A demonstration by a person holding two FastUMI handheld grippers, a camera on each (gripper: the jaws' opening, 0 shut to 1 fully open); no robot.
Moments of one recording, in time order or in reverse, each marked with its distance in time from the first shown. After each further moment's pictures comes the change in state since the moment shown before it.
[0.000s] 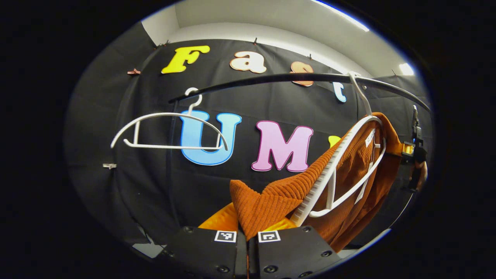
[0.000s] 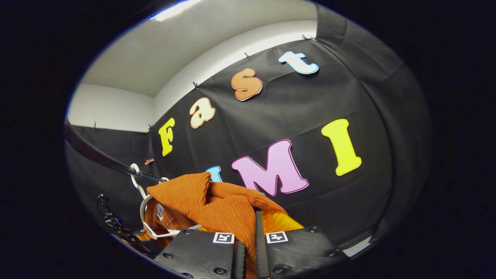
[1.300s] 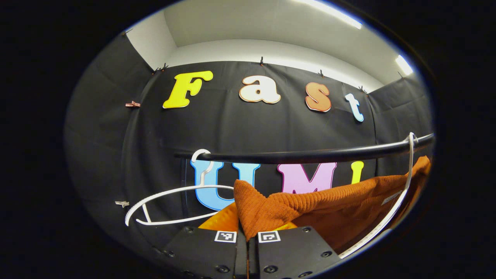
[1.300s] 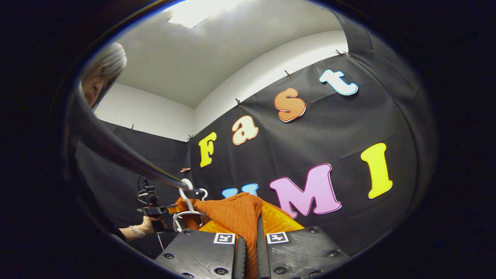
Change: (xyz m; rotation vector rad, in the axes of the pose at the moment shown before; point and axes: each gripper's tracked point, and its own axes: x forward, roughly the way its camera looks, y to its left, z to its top) left arm 0.082 0.049 0.151 0.114 -0.175 0.040; right arm 0.004 0.047 0.034 -0.117 -0.111 0.211
